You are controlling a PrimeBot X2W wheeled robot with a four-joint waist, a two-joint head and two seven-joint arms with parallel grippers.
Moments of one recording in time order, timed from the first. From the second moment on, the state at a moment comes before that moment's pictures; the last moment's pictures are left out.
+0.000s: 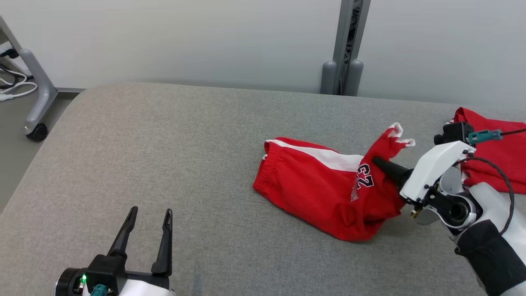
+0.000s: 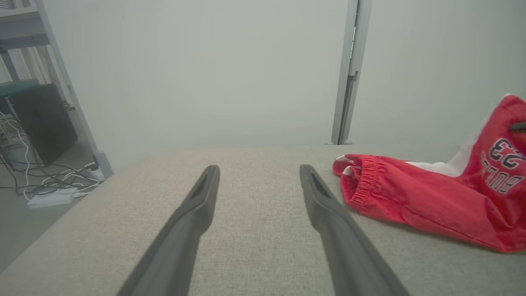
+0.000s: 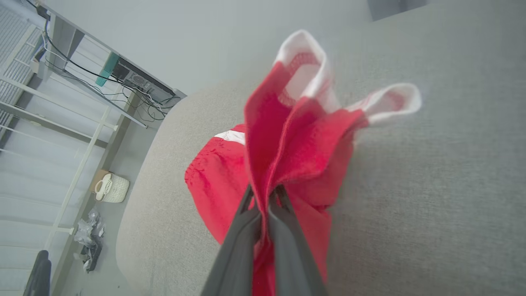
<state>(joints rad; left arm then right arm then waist) 0.05 0.05 -0.04 0.13 -0.09 -0.07 -0.26 -0.66 -0.31 0.57 0.74 1.21 0.13 0.35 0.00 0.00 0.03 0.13</state>
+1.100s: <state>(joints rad) -0.07 0.05 -0.30 0.15 -0.18 -0.03 -0.26 -0.96 -0.07 0.58 1.27 1.24 0.13 0.20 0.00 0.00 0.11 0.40</state>
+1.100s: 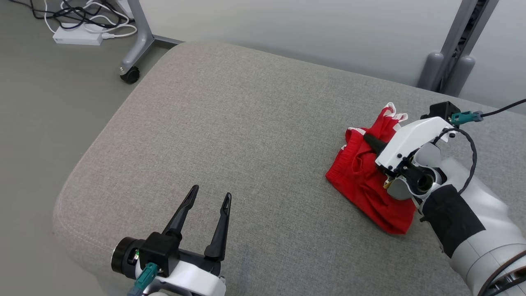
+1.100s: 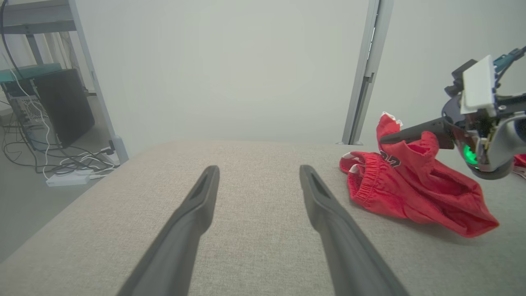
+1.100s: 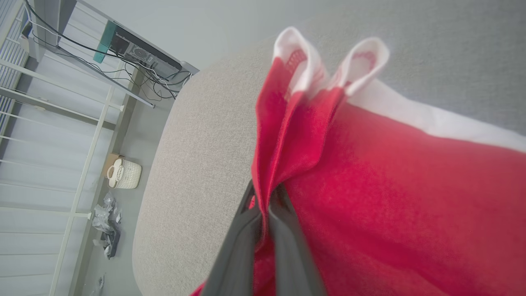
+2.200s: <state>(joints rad) -0.04 0.05 -0.19 0.12 -0.11 -0.04 -0.26 -0.77 -0.28 0.75 0.93 1.25 0.13 0.08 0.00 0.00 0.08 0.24</state>
